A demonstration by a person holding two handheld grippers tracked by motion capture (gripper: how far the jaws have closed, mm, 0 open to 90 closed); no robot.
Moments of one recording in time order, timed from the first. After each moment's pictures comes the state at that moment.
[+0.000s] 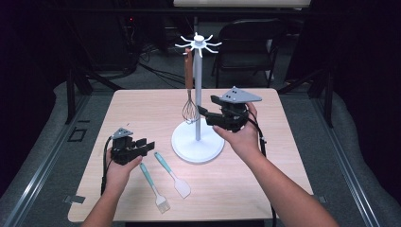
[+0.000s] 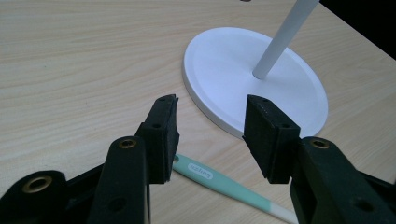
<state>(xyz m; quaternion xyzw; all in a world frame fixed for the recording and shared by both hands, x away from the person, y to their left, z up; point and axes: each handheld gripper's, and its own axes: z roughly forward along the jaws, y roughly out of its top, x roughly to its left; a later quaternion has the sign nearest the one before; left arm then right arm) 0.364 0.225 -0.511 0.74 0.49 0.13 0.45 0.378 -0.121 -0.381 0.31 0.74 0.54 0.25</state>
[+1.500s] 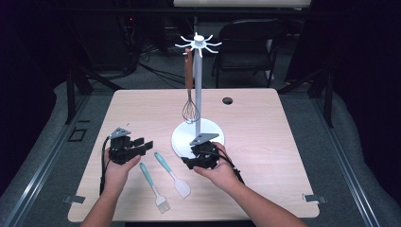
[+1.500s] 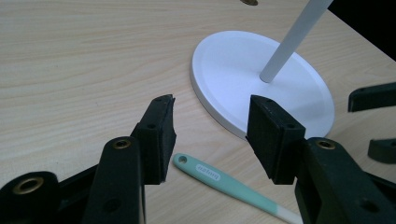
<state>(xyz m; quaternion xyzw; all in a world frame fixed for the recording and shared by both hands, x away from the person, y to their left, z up) 0.365 0.229 -0.511 0.73 0.50 0.13 0.45 0.359 -0.060 -0.520 0.32 0.85 0.40 0.11</state>
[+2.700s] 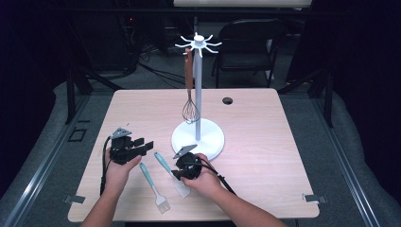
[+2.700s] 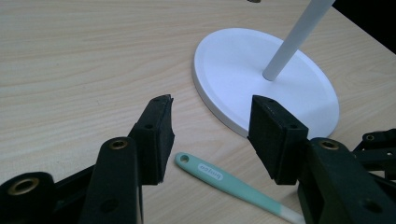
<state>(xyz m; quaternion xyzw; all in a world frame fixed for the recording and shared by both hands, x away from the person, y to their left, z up) 0.366 0.228 -0.513 0.73 0.50 0.13 0.45 0.351 -0.014 -0.562 0.30 0.89 0.34 0.07</state>
